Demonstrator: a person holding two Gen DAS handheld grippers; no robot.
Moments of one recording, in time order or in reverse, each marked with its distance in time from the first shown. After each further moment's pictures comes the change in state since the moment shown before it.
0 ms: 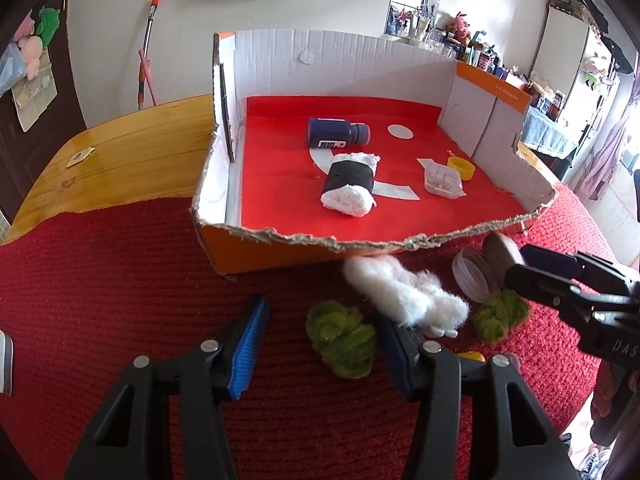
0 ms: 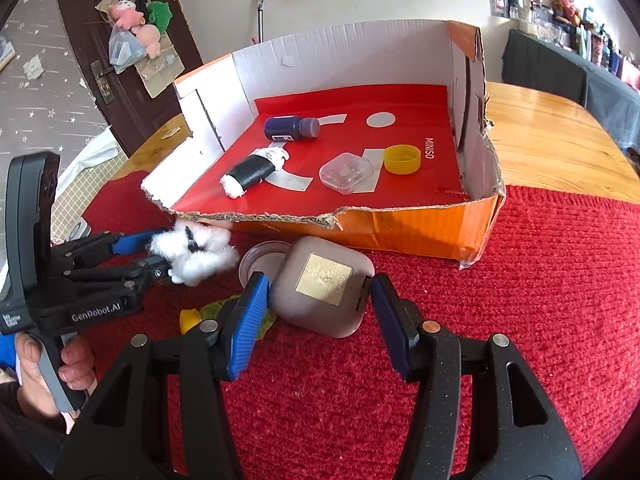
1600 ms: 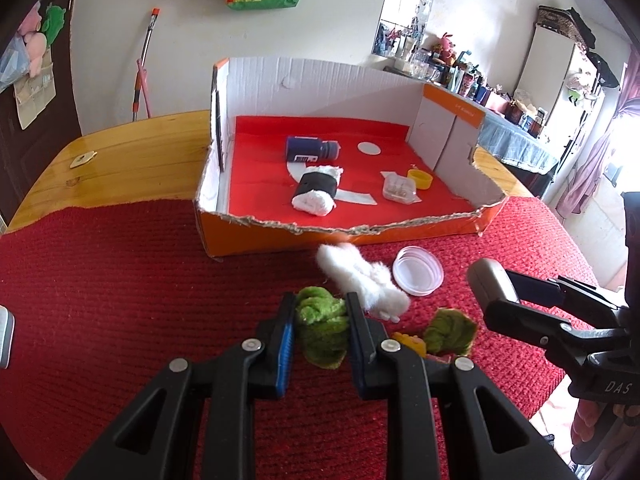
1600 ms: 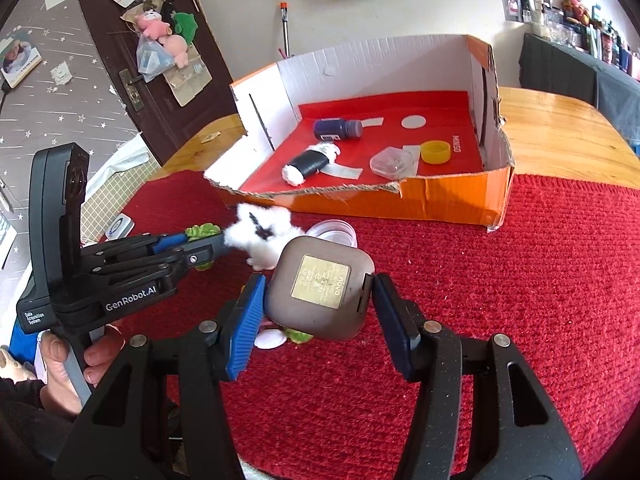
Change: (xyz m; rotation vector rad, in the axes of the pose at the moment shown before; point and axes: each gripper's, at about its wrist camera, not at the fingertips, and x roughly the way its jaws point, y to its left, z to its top) left arm -0.039 -0.015 -0.016 -0.021 -0.069 -0.067; right arm -0.037 0.027 -0.024 -0.007 -0.044 0.091
